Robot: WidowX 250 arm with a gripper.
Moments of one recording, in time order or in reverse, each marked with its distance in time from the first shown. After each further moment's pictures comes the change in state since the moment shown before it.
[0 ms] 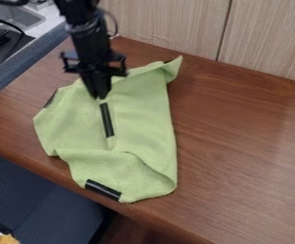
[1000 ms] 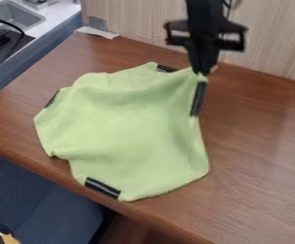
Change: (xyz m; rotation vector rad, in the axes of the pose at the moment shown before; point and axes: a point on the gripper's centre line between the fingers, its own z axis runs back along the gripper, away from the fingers) arm 0.042 -0.146 0.041 -0.052 -0.110 -0.113
